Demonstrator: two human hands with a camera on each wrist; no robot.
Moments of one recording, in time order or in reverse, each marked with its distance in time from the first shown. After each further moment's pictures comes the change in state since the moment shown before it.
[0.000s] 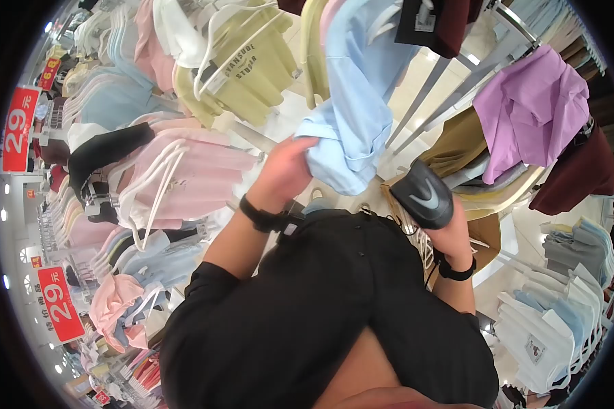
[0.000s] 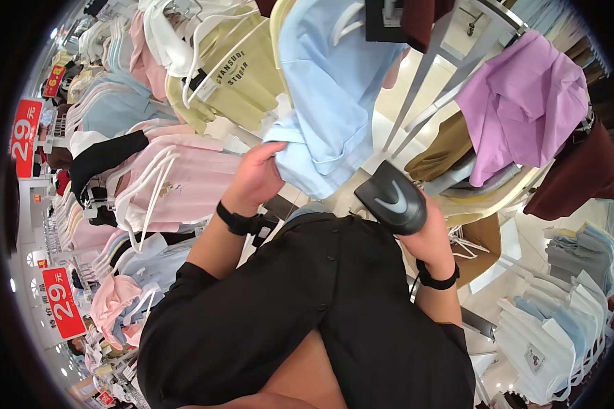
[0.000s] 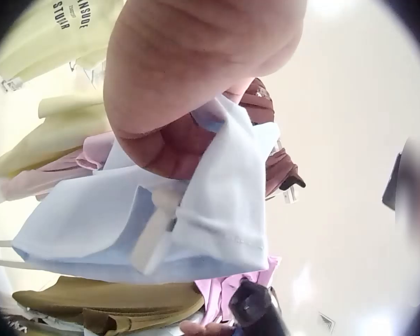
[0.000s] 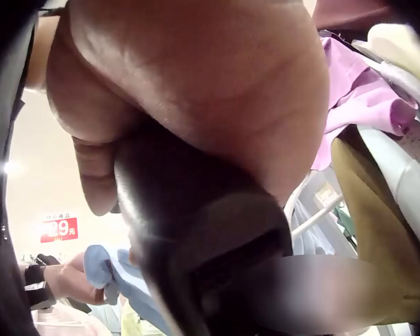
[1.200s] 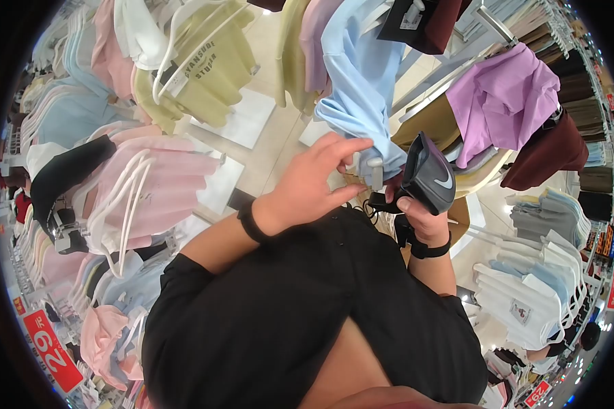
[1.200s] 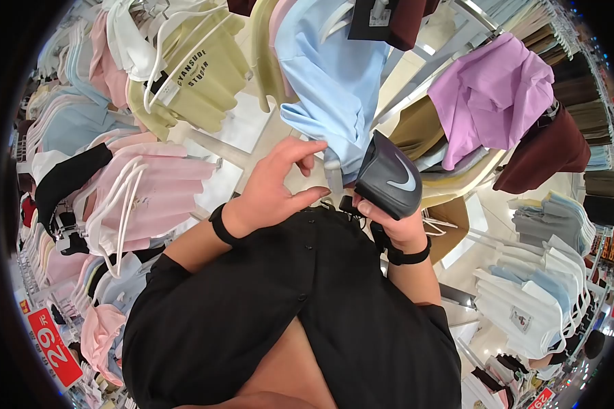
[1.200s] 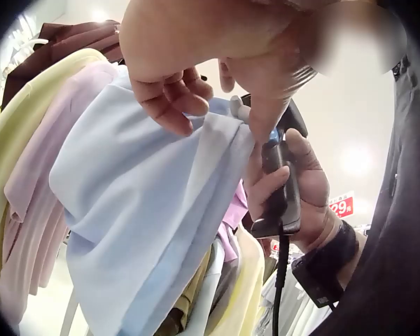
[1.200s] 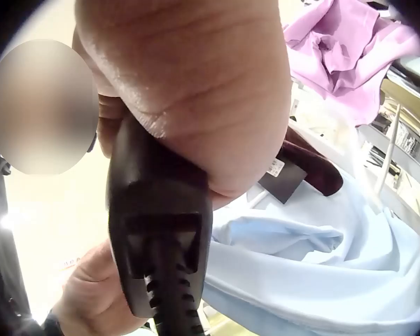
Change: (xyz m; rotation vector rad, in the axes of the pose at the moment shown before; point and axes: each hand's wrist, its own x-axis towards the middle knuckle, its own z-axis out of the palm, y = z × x) left_hand -0.011 0.001 0.066 1.128 -0.299 0.654; right_hand 0.015 -0.033 0.038 0.556 0.089 -0.005
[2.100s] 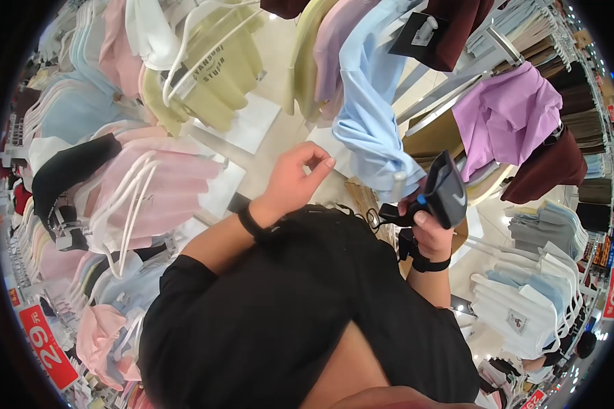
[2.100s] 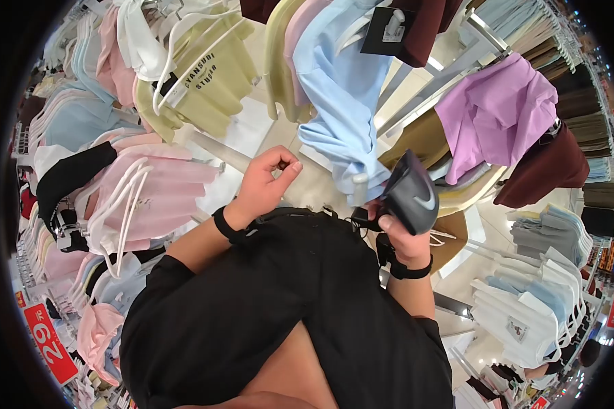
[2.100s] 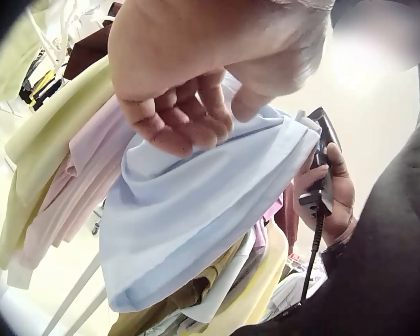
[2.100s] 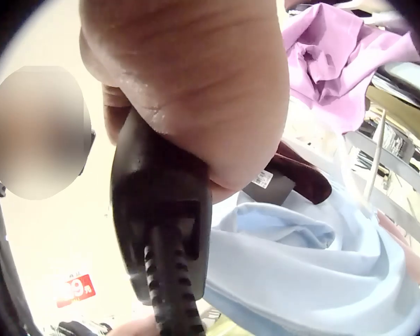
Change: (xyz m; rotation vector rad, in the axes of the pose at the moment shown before) left_hand -0.027 -0.062 -0.015 -0.120 0.133 -0.308; right_hand -0.006 0.001 0.004 0.148 0.100 -0.108
